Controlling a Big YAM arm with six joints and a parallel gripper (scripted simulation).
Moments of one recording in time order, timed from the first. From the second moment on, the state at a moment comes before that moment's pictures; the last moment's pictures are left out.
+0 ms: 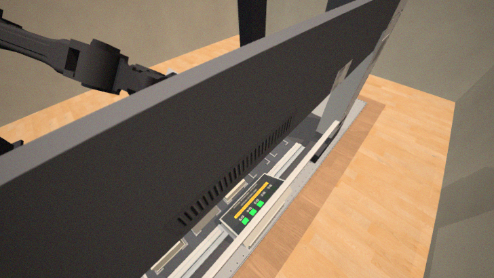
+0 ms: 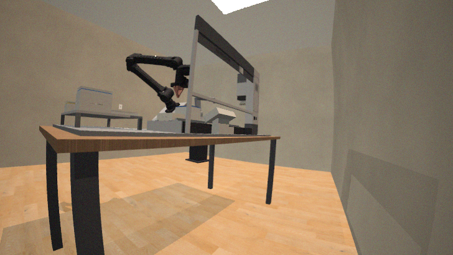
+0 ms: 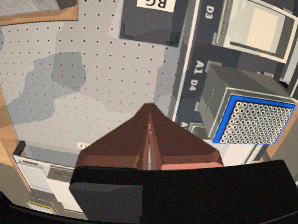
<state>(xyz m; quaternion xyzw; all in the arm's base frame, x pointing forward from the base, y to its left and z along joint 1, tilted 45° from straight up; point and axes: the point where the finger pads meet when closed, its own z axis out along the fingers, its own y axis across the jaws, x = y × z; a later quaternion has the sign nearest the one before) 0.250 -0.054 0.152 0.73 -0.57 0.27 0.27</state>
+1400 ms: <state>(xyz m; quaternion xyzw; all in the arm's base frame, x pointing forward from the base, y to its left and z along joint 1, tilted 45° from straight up) 0.231 0.078 0.015 0.74 -0.55 0.26 0.29</state>
